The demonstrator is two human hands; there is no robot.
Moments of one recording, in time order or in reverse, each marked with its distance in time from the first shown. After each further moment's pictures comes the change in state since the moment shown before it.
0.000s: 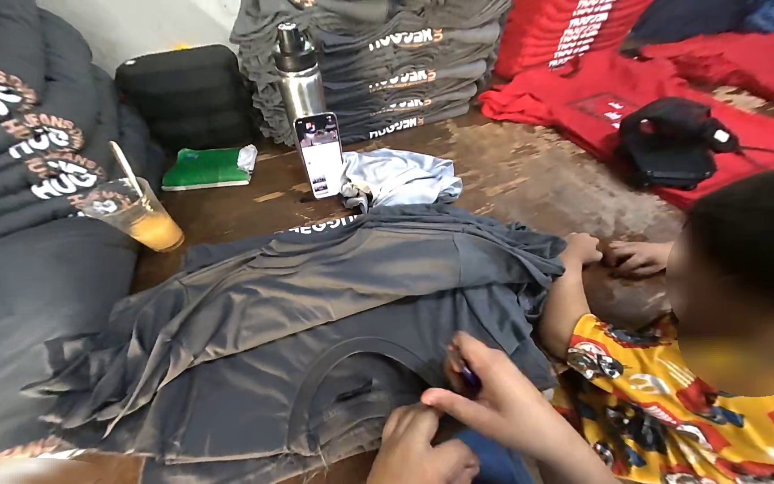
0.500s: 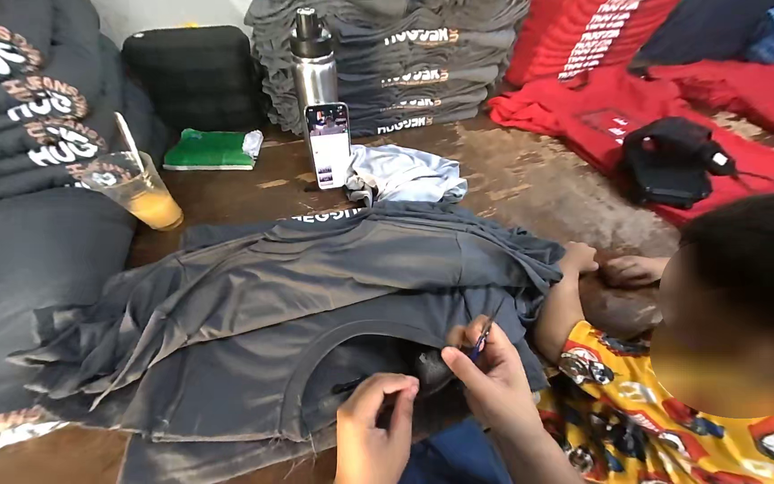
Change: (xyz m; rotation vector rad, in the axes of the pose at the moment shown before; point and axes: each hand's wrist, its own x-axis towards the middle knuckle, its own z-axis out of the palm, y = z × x) left_hand 0.008 -0.040 0.022 -0.365 0.580 -0.022; right_hand 0.003 0.010 0.026 0.734 0.337 -0.022
